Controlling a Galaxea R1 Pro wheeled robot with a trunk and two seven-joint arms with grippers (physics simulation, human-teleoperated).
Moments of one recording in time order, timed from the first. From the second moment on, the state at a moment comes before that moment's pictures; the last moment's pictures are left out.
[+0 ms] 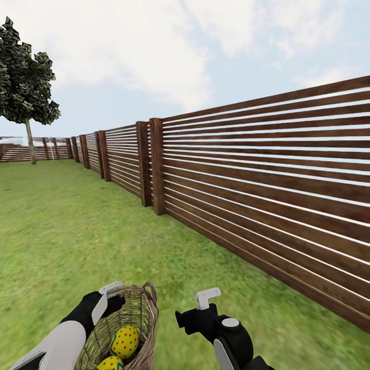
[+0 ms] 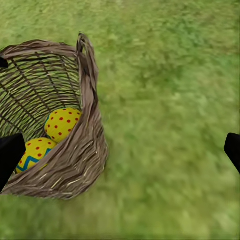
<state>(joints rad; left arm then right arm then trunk) -0.70 0.01 0.49 -0.34 -0.10 0.44 0.09 -0.16 0.11 0.43 -1.46 -0.20 0.75 -0.10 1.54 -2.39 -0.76</state>
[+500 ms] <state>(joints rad) -0.70 0.01 0.49 -0.34 -0.09 0.44 0.13 -0.16 0.11 0.42 -1.45 -0.20 0.75 -0.10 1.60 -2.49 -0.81</state>
